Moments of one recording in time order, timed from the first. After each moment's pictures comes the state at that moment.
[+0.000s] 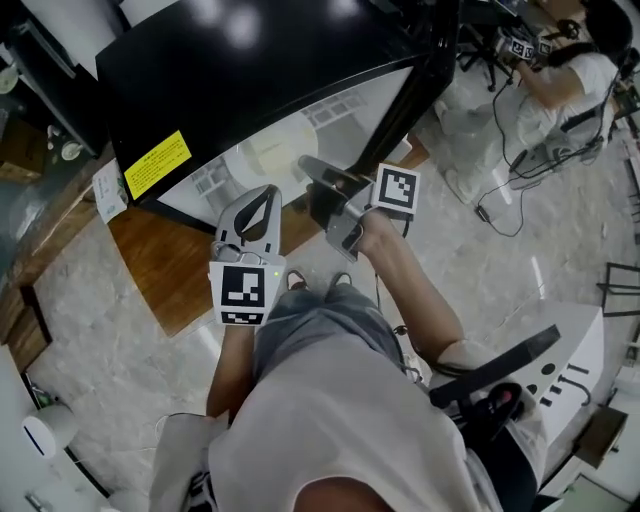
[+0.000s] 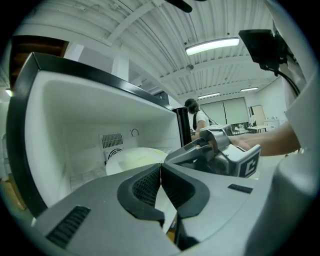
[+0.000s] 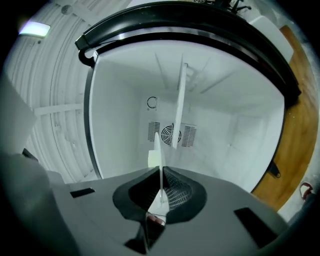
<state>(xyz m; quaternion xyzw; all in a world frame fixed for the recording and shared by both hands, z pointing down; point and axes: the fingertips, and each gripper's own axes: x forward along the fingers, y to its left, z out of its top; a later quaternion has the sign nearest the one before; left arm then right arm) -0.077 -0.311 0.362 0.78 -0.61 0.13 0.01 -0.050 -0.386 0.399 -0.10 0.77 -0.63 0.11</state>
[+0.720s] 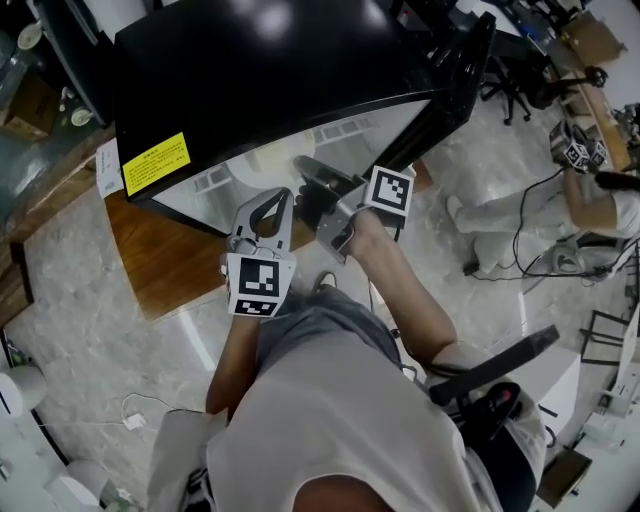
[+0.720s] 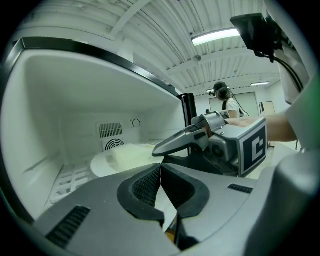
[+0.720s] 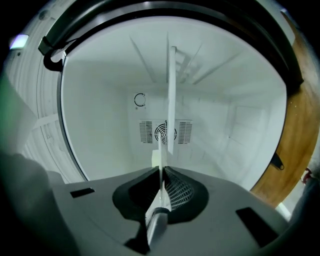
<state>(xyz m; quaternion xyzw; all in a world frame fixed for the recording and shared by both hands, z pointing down) -0.065 -0.345 0.395 0.75 -0.65 0.15 0.03 -0.071 -0.410 0.405 -0.08 0.72 -0.68 0.08</state>
